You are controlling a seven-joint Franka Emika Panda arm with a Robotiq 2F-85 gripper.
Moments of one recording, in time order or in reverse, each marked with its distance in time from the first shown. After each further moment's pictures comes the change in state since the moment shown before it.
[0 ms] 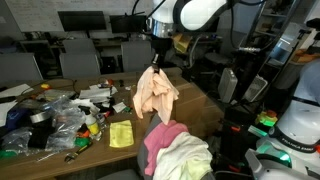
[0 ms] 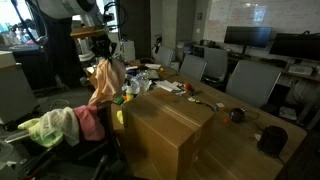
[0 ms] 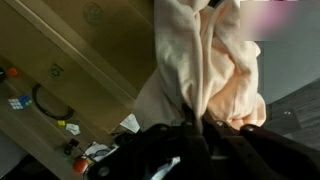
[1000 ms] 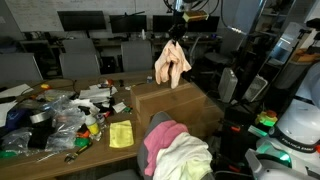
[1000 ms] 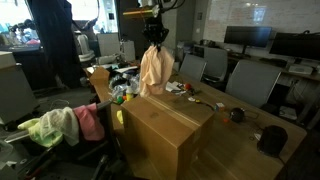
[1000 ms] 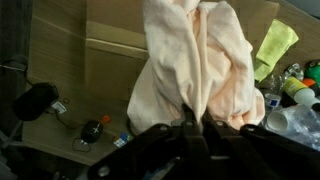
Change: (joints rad) arm -0.205 0.095 -0.229 0.285 0.116 -0.171 0.043
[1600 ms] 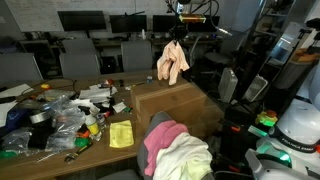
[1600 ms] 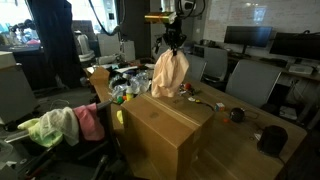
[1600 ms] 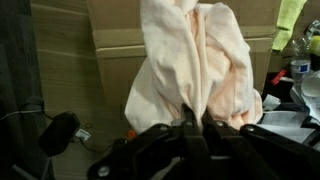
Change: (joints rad) arm -0.073 0.189 -0.061 0.209 0.123 -0.069 0.083
